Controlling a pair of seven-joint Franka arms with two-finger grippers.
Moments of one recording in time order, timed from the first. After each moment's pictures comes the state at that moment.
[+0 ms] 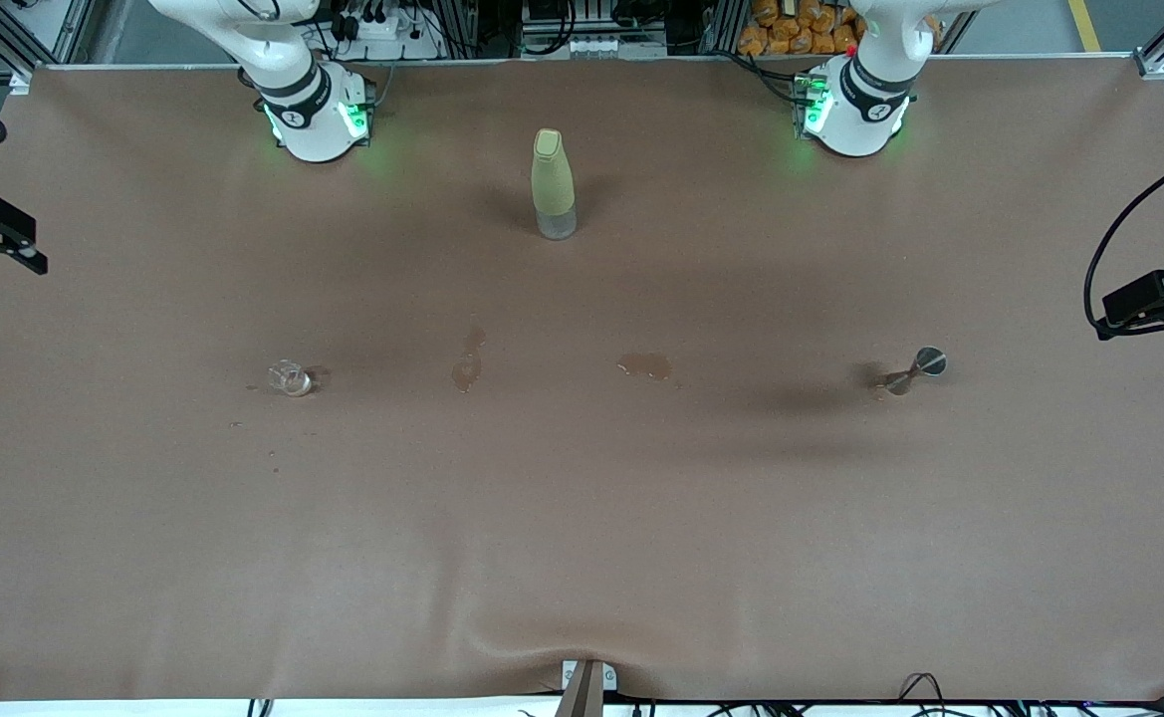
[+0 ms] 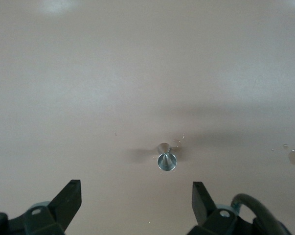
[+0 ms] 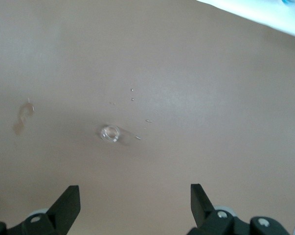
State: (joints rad) left arm 0.10 0.15 -0.02 -1.47 0.00 1.67 0.12; right arm -0.05 0.00 -0.07 -1.53 0.00 1.60 -0.53
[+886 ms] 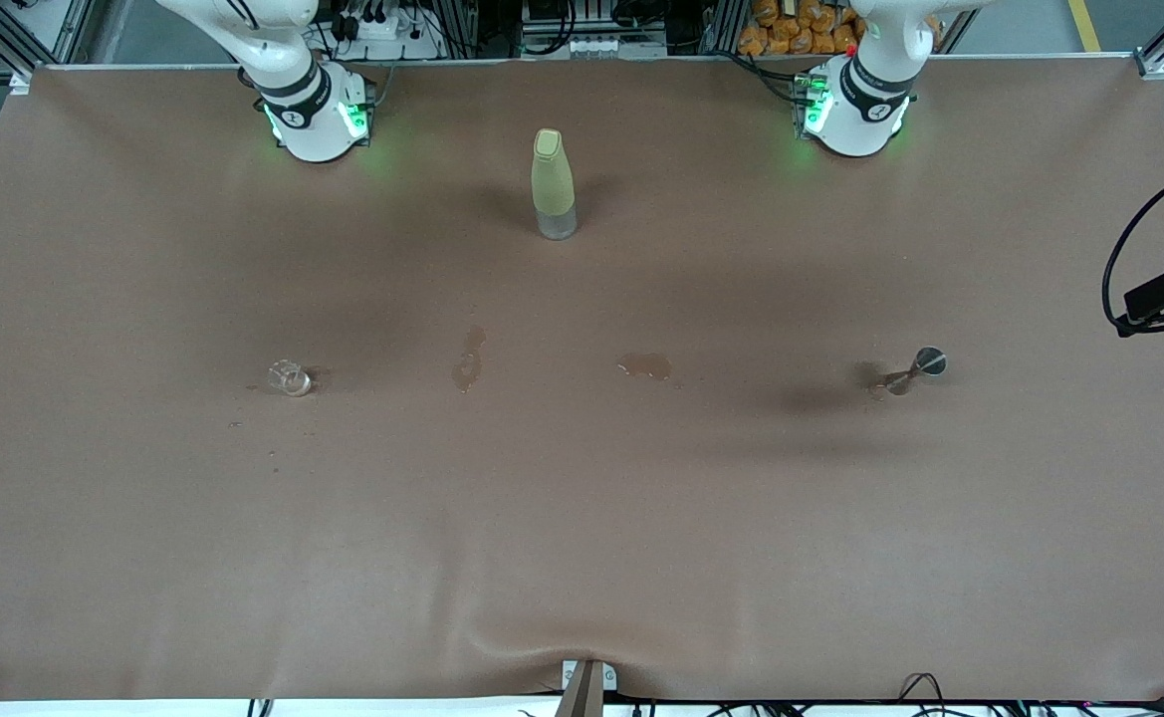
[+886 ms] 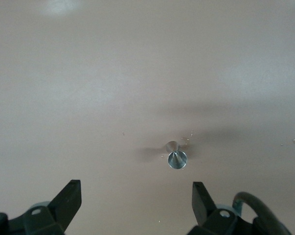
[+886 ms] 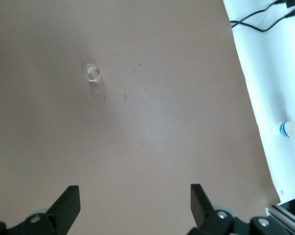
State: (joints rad) left arm 0.14 0.15 -0.02 -1.47 0.00 1.67 0.19; right arm -0.21 0.00 -0.08 -1.52 0.02 1.66 -1.54
